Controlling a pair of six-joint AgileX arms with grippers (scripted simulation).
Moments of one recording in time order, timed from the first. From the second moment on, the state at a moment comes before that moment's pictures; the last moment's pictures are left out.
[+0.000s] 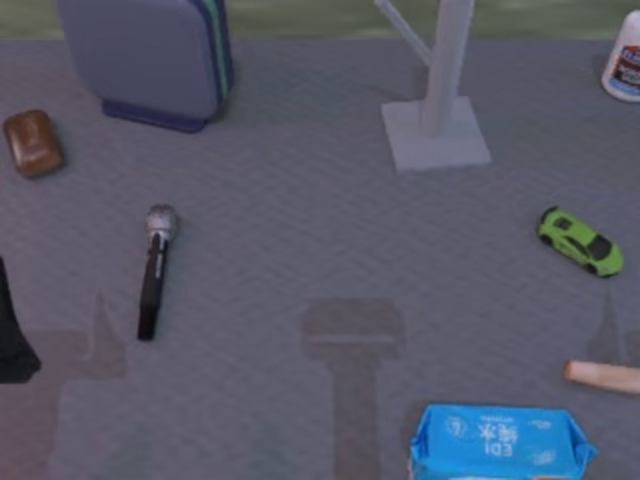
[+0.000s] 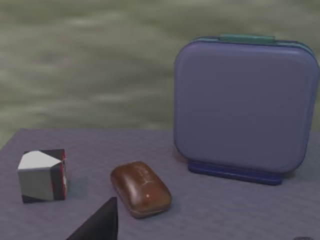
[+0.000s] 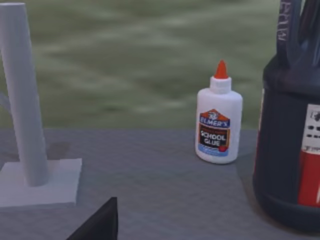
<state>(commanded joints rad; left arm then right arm) 0.00 0.00 0.00 0.00 0.00 0.00 0.00 0.00 0.00 0.00 0.00 0.00</state>
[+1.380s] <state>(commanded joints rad) -0.20 1.59 1.12 -0.83 0.05 -0.18 0.00 0.00 0.00 0.00 0.00 0.00</state>
